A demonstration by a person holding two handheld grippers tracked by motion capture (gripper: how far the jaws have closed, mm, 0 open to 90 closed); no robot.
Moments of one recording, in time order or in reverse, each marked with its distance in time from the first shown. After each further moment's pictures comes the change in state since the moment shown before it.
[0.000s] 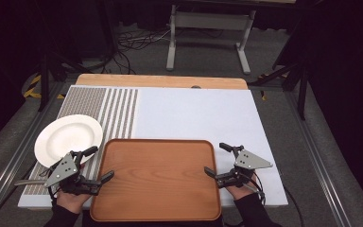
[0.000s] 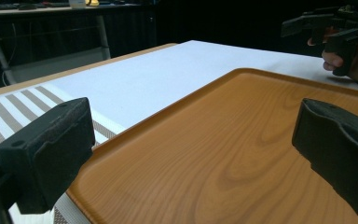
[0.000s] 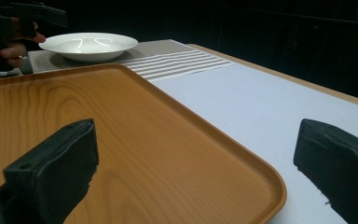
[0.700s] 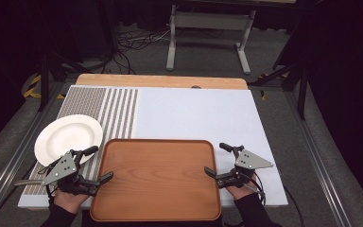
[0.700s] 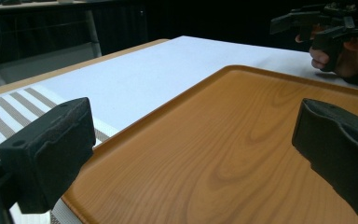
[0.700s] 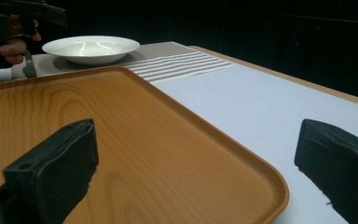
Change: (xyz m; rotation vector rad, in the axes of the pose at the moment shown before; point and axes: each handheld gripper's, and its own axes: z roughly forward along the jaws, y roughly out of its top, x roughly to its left) left arm 0.001 0.013 -0.004 0.036 -0.048 0.010; right arm -0.001 0.000 -0.001 -0.007 0.008 0.010
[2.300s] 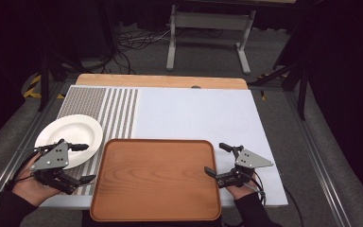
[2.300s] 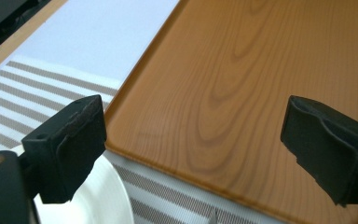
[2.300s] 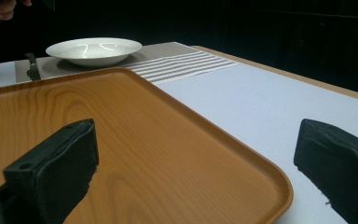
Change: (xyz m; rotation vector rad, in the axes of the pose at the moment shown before) left arm 0.021 0.062 -0.032 0.454 -0.139 0.254; right arm -0.002 -0.001 0.001 -0.001 0.013 0.021
